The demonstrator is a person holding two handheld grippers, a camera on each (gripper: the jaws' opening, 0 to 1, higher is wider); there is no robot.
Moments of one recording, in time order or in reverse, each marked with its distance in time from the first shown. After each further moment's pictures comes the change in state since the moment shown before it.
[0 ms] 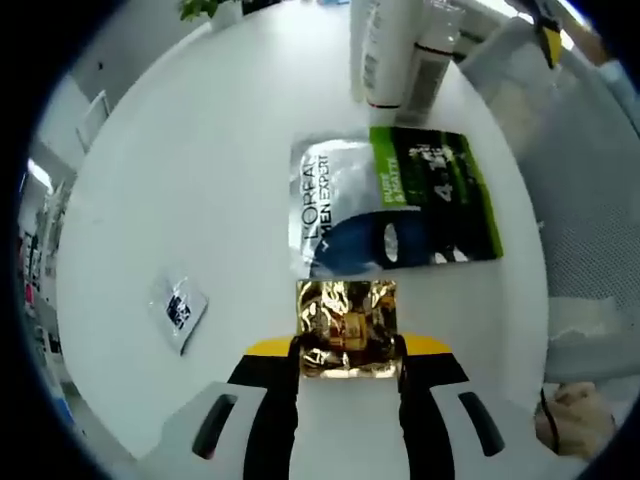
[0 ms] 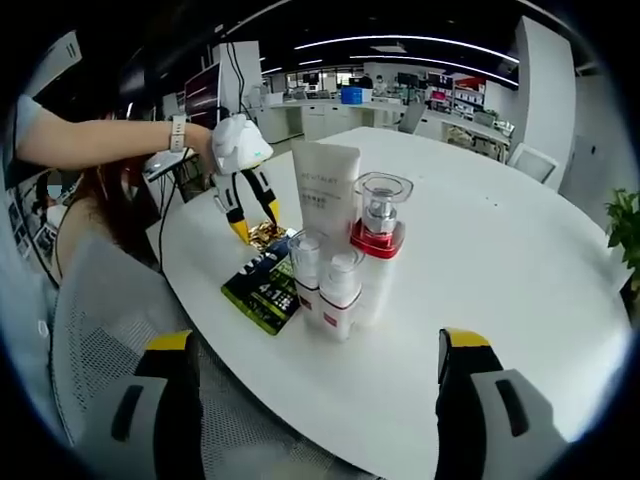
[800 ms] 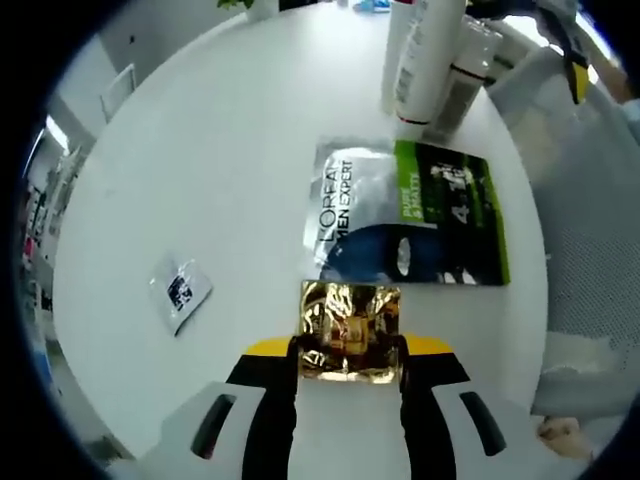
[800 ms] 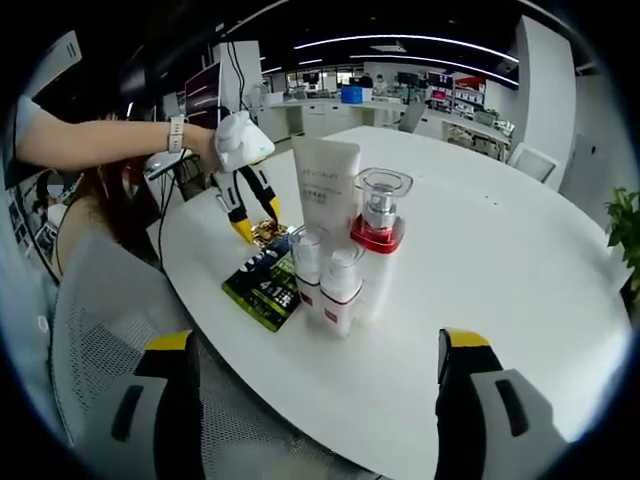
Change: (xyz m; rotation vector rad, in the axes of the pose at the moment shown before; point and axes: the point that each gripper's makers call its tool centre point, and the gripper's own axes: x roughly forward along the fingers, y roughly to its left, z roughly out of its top) left arm 0.001 0.002 0.003 -0.150 -0.040 0.036; right arm -0.002 0.001 -0.002 -0.006 0.000 0.002
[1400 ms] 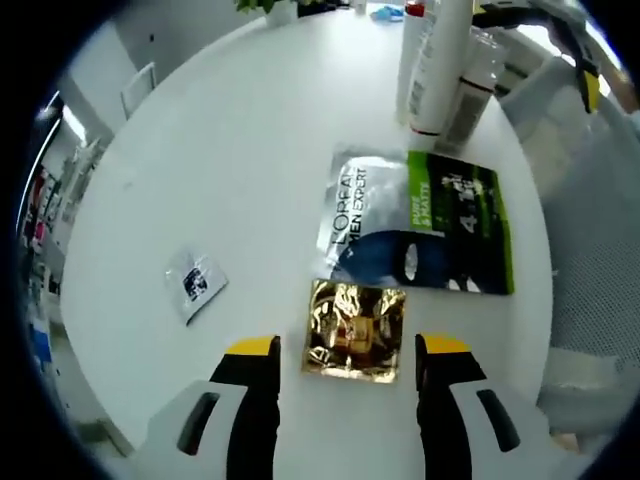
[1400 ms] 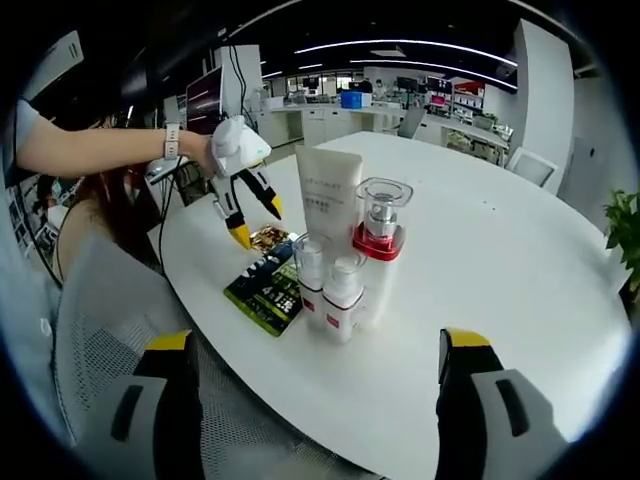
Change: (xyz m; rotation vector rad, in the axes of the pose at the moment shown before) left arm -0.009 0.004 0.003 -0.071 -0.065 0.076; right arm -0.003 0.004 0.007 -0.002 -0.028 -0.005
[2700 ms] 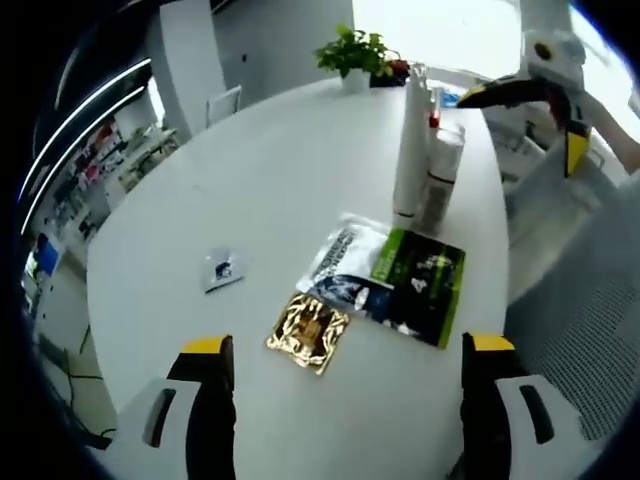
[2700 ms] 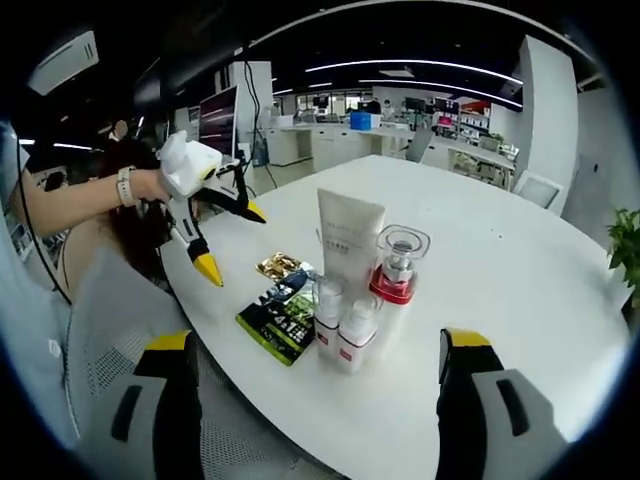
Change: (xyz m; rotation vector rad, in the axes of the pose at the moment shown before) left arm -0.059 -0.049 0.012 -0.247 -0.313 0.165; right arm -0.001 0.012 0.031 -0.035 -0.087 0.020
